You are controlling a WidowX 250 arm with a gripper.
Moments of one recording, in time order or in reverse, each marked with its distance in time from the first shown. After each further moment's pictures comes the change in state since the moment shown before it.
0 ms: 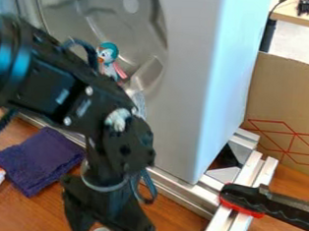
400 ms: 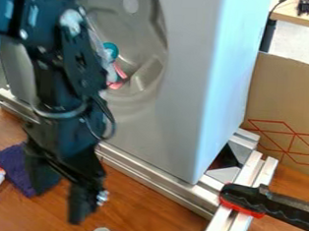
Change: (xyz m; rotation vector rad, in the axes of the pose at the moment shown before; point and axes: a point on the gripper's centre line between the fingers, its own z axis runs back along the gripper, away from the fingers) arm -0.008 0.047 0.041 -0.045 0.135 -0.154
